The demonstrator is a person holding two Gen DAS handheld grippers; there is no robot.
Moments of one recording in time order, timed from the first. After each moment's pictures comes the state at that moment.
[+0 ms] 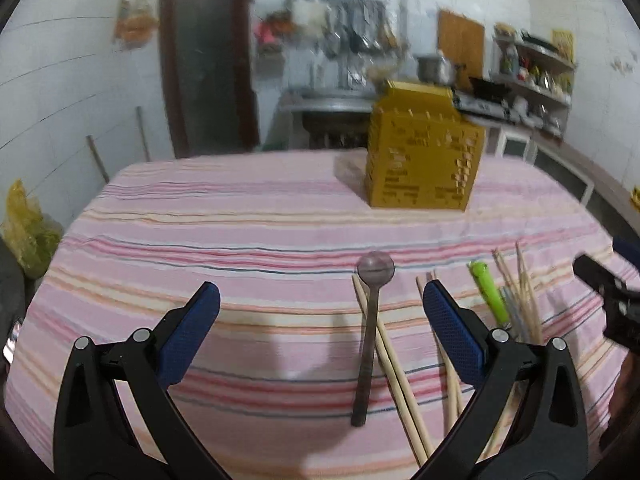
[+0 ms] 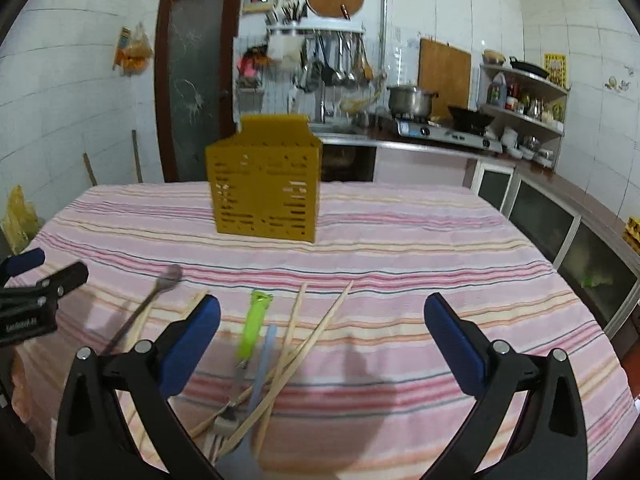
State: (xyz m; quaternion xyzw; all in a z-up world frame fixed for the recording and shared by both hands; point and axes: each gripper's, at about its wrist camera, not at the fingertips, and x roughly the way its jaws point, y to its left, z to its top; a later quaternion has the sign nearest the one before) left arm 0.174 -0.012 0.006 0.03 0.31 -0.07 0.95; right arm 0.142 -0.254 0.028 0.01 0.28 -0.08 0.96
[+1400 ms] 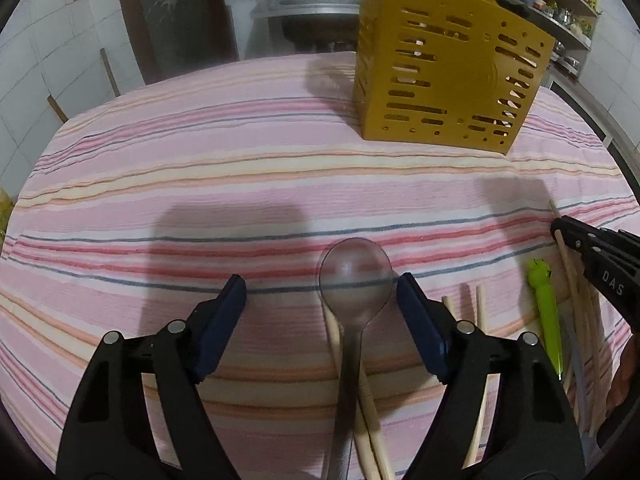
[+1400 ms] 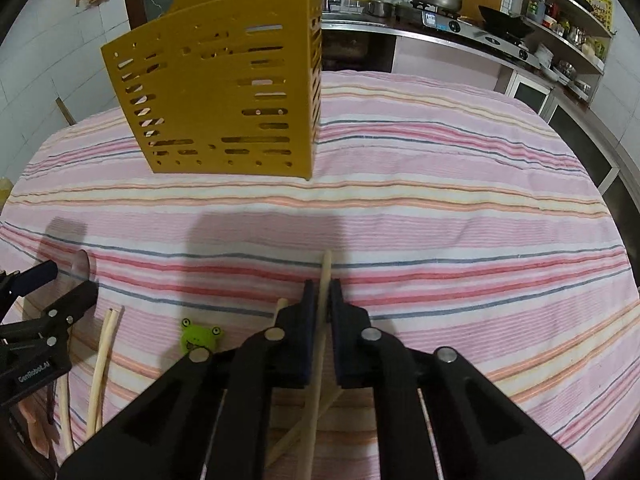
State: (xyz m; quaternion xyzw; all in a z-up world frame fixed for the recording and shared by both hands) left arm 0.294 -0.059 -0.056 0.05 0.47 -0.08 0.88; right arm 0.266 -0.282 -0.029 0.04 0.47 -0.04 0.88
